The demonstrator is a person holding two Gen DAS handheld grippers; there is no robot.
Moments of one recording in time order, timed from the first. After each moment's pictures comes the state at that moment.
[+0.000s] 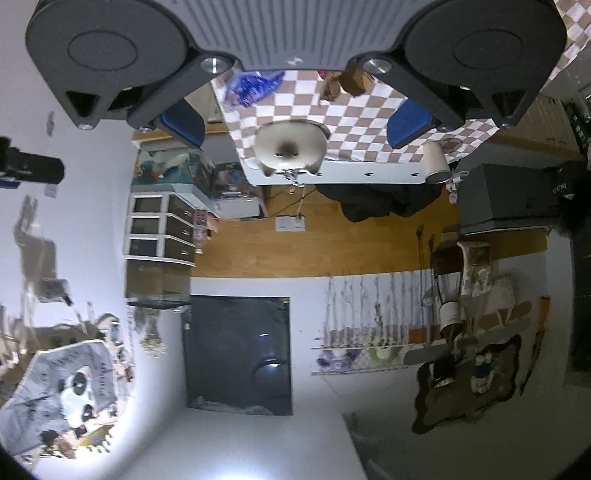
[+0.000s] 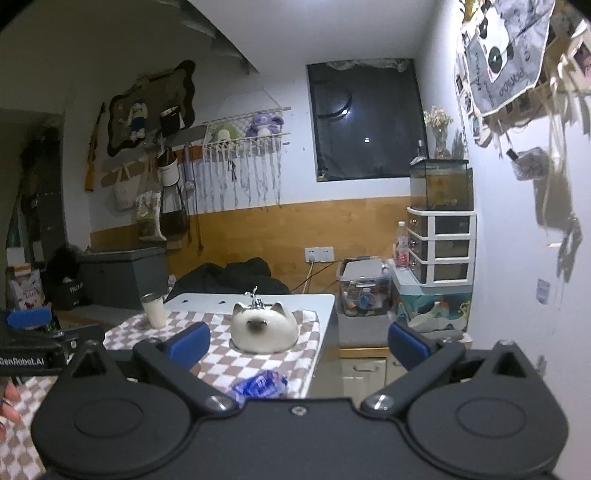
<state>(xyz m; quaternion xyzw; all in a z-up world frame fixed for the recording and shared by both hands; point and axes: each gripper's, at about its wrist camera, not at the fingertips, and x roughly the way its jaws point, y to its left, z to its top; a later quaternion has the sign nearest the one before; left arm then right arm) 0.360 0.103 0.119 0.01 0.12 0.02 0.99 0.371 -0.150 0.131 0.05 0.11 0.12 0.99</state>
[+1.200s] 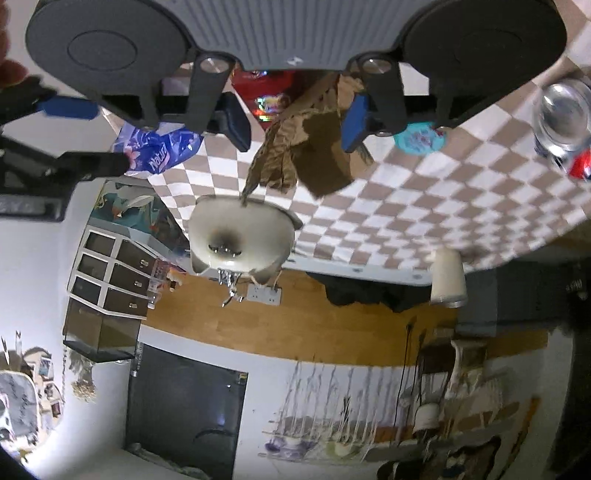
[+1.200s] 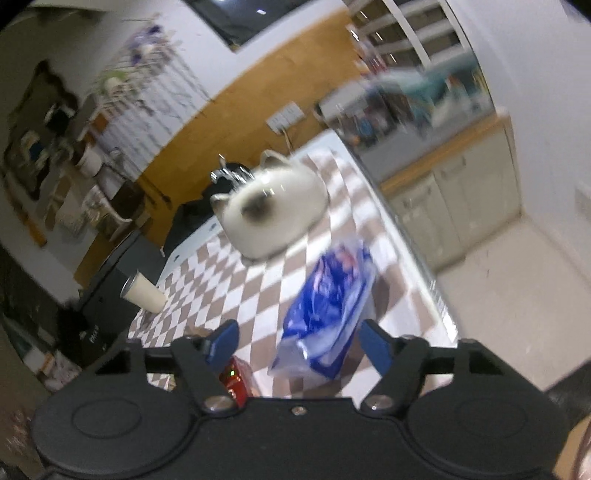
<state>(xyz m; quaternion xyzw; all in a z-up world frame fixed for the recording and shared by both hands) 0.519 0.194 -0.052 -0.08 0.21 0.02 0.97 0.570 -0.039 -0.047 0.33 0.32 0.09 0.88</state>
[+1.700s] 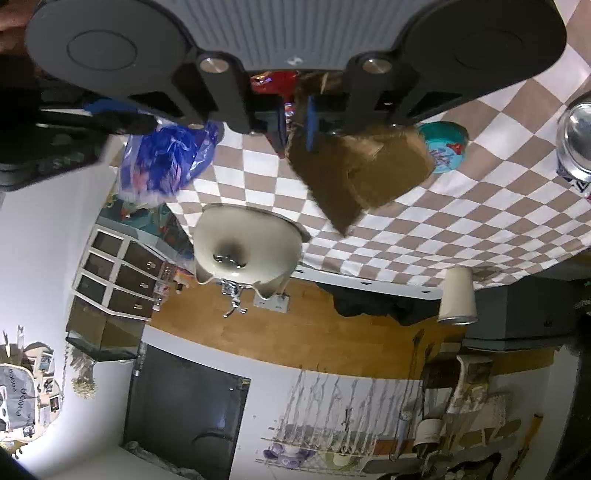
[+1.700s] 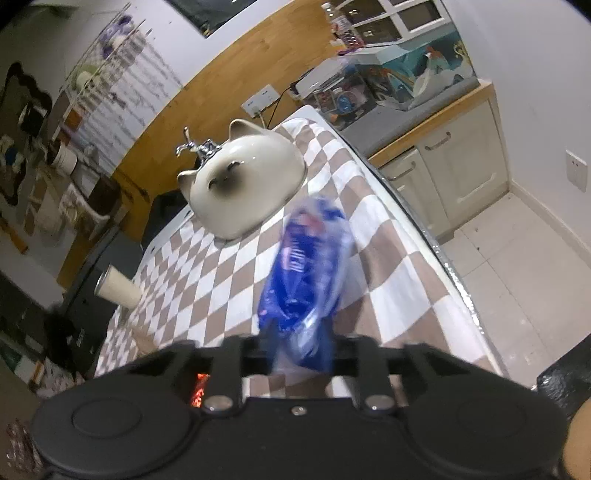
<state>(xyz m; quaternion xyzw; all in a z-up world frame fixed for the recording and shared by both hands) 0.526 0.194 -0.063 -0.10 0.21 0.00 0.97 0.583 -0.026 -0.067 0.32 0.34 0.08 0.88</state>
